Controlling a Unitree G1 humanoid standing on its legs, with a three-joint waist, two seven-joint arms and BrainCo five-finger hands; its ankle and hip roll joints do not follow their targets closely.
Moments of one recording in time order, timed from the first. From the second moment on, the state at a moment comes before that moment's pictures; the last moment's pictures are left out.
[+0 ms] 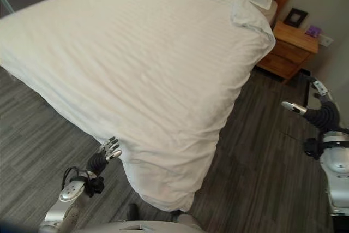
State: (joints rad) left arm 0.13 0.39 -0.29 0.32 -0.51 -0.12 -0.09; right arm 0.15 -0.69 -0.30 -0.11 0.12 -0.09 -0.03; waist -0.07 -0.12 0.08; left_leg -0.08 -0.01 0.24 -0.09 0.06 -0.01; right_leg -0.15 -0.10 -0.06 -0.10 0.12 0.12
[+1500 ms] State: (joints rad) left arm 0.18 0.41 -0.38 0.28 -0.55 -0.09 -0.17; right arm -0.26 -0.30 0.24 0.46 0.84 -0.14 0.08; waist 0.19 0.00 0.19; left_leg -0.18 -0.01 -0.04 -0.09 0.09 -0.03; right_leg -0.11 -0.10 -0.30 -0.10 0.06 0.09
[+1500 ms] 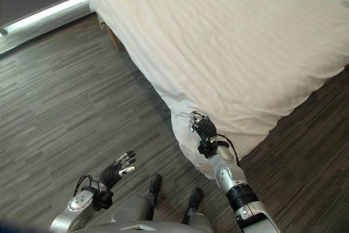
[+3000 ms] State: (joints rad) left arm 0.06 0.47 -0.29 0.26 -0.58 -0.11 -0.14; right arm 0.14 -0.60 -0.56 1.19 0.88 -0.15 -0.03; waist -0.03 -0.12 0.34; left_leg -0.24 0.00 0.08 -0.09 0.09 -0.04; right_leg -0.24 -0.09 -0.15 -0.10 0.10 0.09
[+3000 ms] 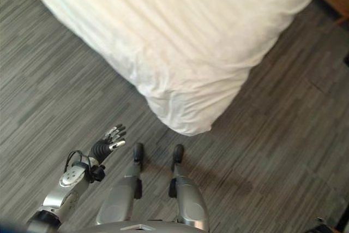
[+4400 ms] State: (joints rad) left arm 0.06 0.40 -0.47 0.29 -0.59 -0.11 -0.13; right arm -0.64 -0.27 0.08 0.56 1.16 -0.31 0.01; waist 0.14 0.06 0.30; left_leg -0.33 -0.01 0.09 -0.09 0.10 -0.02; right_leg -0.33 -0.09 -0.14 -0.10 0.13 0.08
